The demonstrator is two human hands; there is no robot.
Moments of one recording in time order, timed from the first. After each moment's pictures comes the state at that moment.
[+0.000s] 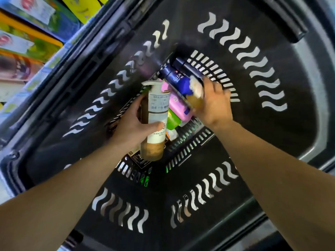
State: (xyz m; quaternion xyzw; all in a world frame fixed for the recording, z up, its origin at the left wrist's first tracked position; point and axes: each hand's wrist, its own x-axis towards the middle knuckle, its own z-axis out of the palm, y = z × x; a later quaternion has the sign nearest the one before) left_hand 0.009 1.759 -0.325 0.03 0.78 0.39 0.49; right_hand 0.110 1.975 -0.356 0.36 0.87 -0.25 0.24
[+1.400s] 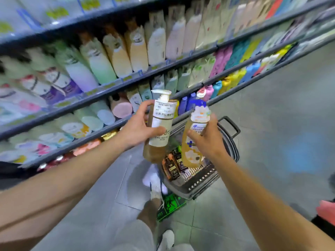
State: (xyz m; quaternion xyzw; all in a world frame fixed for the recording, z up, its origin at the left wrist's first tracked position) left_hand -0.002 1.565 0.271 0.22 0.74 0.54 0.33; right_hand 0.139 1.762 0.244 0.27 0.79 -0.53 -0.11
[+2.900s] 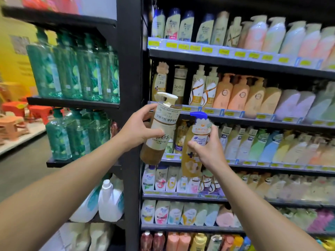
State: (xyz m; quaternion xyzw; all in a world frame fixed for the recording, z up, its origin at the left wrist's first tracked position) left_hand 0.039 0.970 0.675 0.25 0.78 0.56 -0.17; right_hand 0.040 1.212 0.630 -0.09 0.81 -0.53 -0.24
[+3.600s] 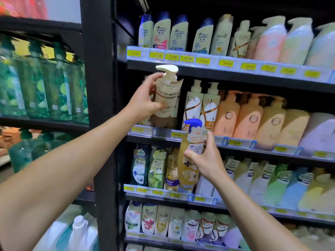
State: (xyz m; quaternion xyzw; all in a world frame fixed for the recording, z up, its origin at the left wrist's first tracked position) left_hand -0.151 1.038 0.770 0.27 0.77 0.50 -0.30; right_hand -0.125 1.271 0.656 -0.18 0.80 -0.54 -0.21
